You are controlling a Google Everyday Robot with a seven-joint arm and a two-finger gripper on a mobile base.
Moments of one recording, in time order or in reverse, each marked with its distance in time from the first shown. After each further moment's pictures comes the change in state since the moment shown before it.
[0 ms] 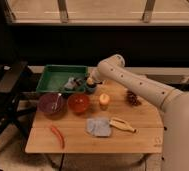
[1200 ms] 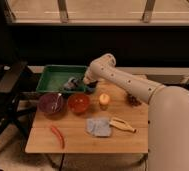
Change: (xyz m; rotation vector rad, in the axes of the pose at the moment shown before) arm -0.020 0.004 0.036 0.013 0.025 -0.061
